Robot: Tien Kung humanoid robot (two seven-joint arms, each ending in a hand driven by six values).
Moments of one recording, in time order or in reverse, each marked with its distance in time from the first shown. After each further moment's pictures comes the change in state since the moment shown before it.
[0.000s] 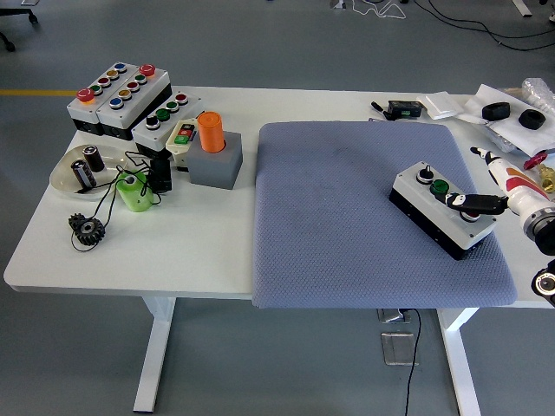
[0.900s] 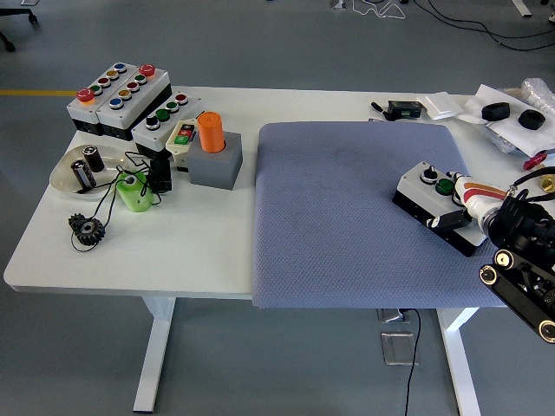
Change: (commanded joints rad) left arm 0.005 0.000 0.050 0.000 -0.071 0.004 -0.011; right arm 0.157 0.143 -0.126 -0.262 -0.164 0.185 -0.114
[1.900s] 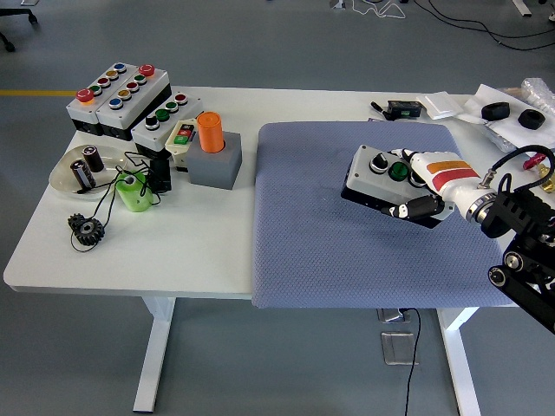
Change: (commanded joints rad) left arm 0.007 -0.001 -0.018 0.000 0.007 0.002 -0.002; right arm 0.068 -0.066 -0.146 0.045 -0.090 -0.139 0.619
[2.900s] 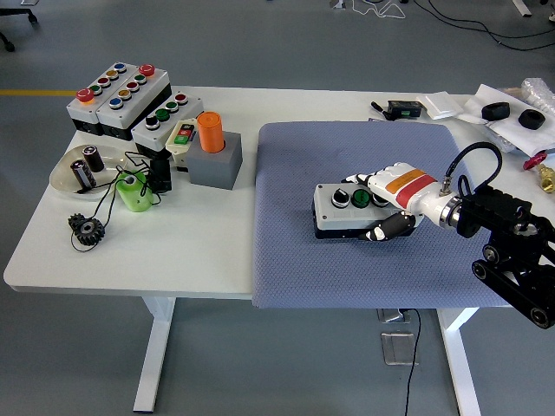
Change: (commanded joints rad) left arm -0.016 -0.001 0.014 0.000 -0.024 0.005 -0.004; right arm 0.073 0.070 -0.067 -0.179 -0.075 0.031 0.171
